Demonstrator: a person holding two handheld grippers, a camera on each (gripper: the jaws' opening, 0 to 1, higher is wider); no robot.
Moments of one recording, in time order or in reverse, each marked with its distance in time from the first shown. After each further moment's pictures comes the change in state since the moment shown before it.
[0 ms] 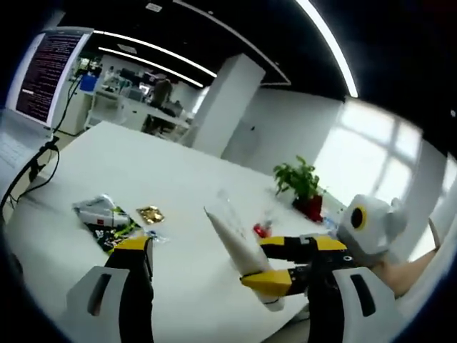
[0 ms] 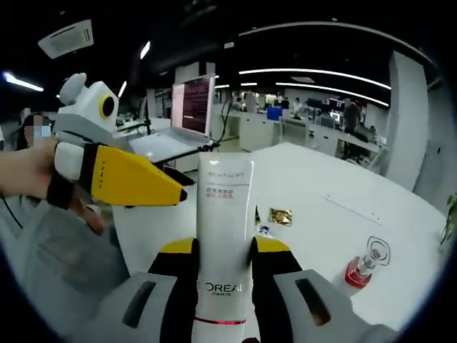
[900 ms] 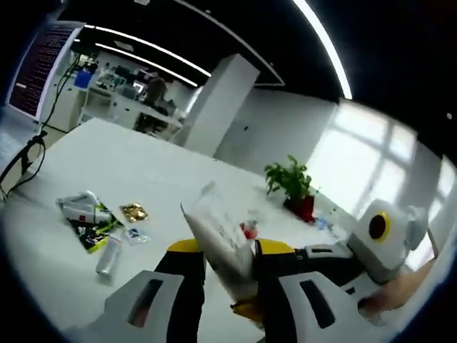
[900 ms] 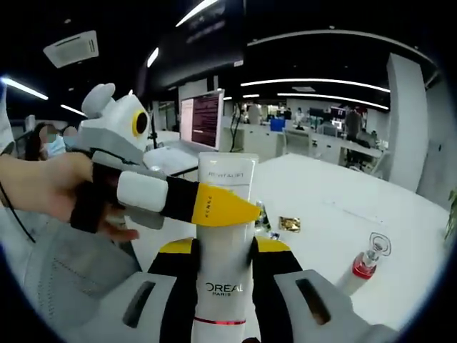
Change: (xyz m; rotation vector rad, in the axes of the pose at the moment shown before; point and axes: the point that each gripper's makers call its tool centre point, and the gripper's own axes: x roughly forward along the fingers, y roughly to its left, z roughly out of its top) left arm 0.015 -0.024 -0.008 0.026 0.001 -0.031; right arm -0.016 0.021 0.009 0.017 -0.063 0.014
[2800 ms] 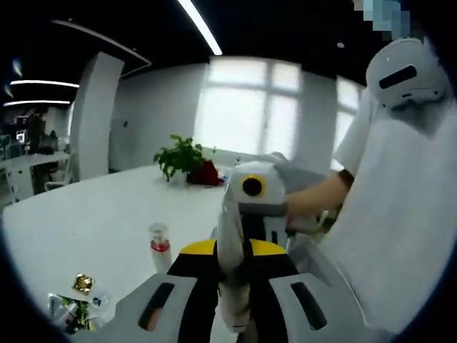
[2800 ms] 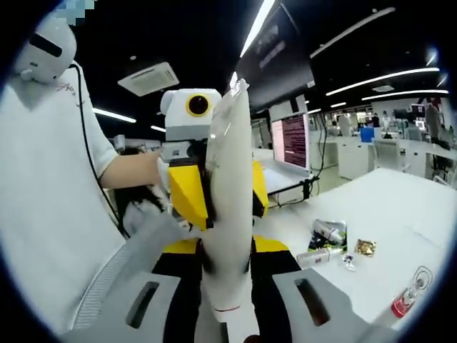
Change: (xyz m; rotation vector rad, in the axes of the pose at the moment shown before) left arm -0.041 -0.122 0.014 0.476 0.182 -0.647; right arm -0.058 0.048 0.036 -0.002 -0.150 0.635
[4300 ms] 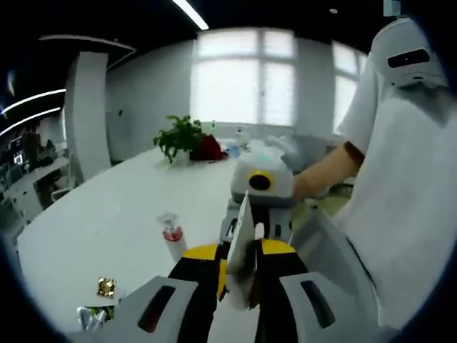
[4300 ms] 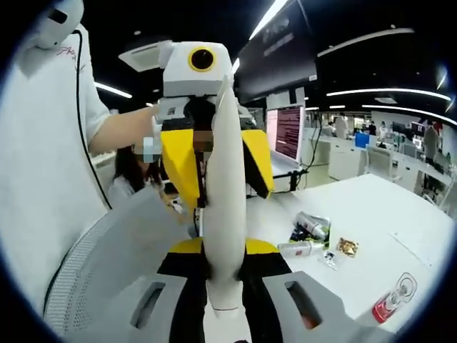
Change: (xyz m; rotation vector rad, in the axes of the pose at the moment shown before) left arm 0.002 0.015 -0.015 0.144 0.250 0.026; right arm -0.002 -0.019 -0.028 -0.099 0.100 -0.072
